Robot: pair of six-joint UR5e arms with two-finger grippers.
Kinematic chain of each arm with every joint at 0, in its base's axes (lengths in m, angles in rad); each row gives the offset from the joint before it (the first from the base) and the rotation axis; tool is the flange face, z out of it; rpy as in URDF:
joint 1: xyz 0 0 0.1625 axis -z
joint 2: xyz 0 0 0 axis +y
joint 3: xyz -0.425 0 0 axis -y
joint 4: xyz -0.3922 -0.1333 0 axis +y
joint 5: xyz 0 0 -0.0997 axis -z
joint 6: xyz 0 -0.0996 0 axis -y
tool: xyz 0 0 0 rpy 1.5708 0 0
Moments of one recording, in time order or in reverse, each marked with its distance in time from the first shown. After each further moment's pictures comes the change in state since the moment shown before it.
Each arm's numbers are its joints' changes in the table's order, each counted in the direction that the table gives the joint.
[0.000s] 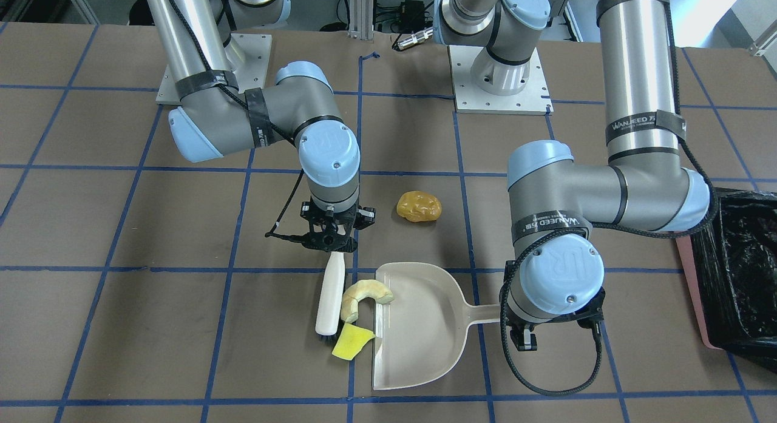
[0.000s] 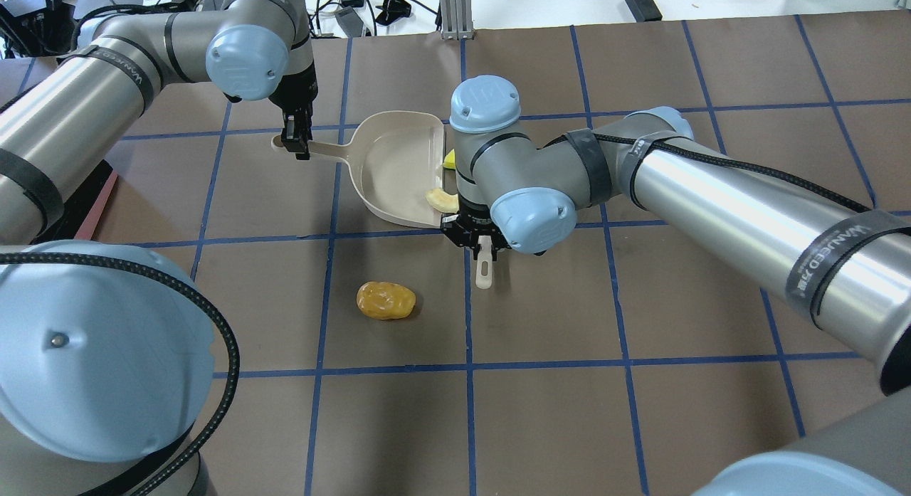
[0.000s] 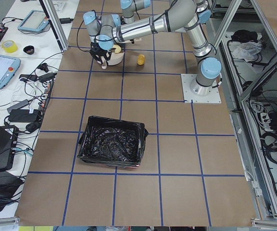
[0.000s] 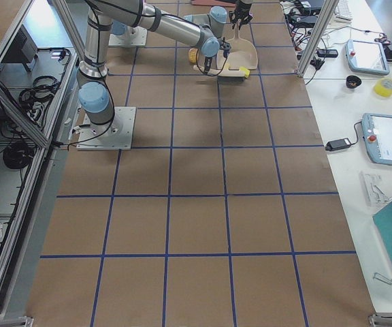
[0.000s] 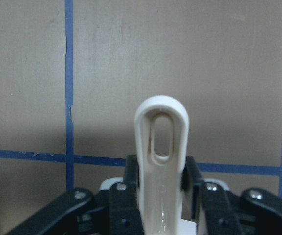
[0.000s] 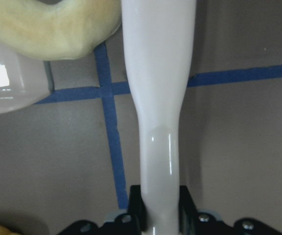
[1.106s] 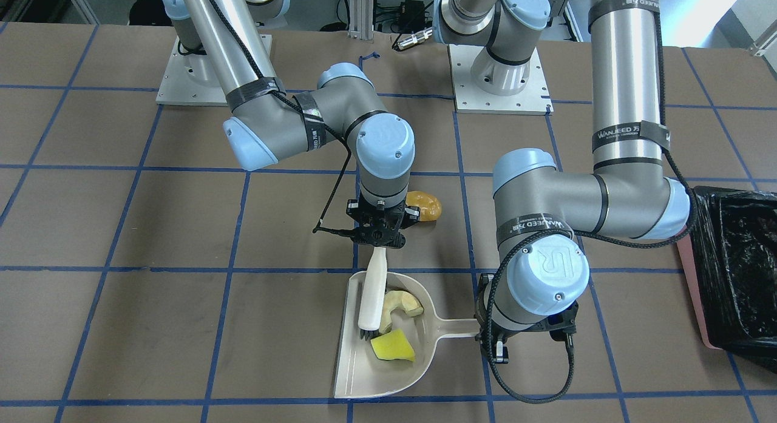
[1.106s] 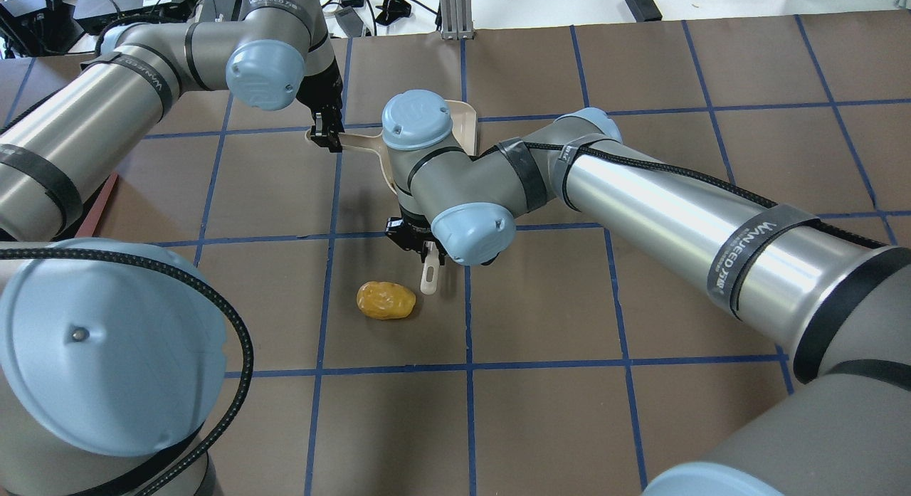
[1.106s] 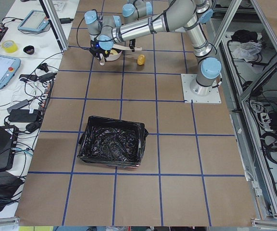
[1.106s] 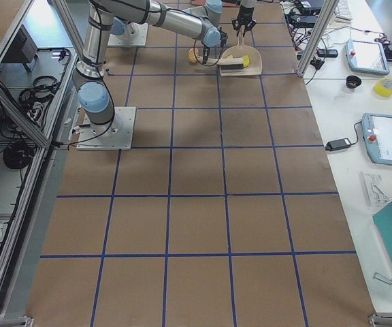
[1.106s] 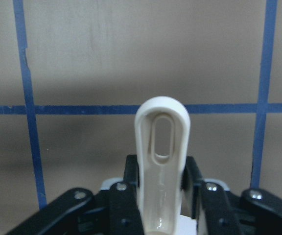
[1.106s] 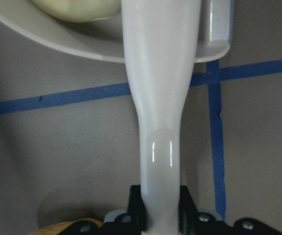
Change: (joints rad) left arm 0.019 0.020 -0.012 -0.121 -0.149 0.033; right arm -0.109 -0.065 -0.106 0.010 0.022 0.145
